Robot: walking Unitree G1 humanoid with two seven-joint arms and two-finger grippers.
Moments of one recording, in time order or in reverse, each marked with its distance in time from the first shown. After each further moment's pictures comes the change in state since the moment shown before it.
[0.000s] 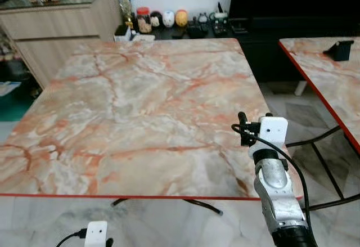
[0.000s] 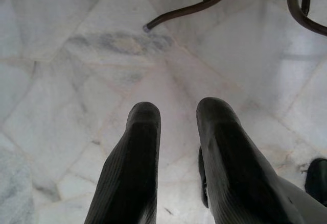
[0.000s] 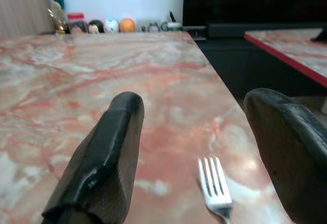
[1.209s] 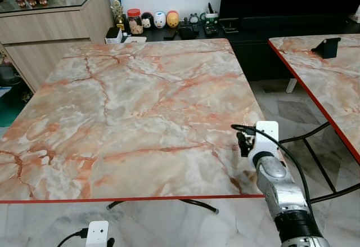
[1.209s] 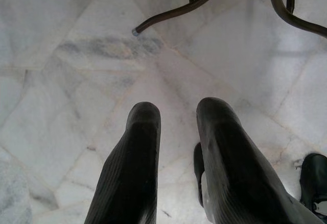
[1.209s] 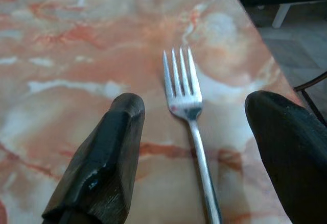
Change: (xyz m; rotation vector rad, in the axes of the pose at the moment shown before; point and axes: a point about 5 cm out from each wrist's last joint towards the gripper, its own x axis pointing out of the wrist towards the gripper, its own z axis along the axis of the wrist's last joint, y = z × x) left arm 0.000 -0.003 0.001 0.002 0.000 -0.010; right arm 0.012 -0.004 -0.033 0.015 0.372 0.046
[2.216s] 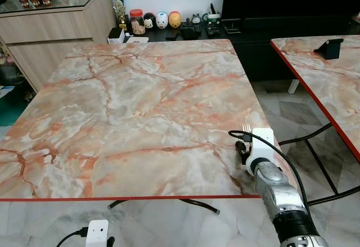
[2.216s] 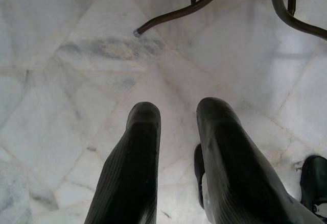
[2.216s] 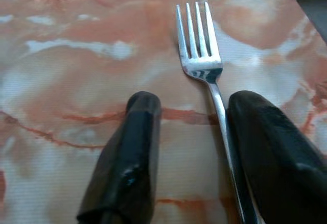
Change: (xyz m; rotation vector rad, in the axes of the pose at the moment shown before) left arm 0.001 0.001 0.002 0.001 -0.005 -0.004; right arm 0.004 0.002 -0.015 -0.002 0.078 0.007
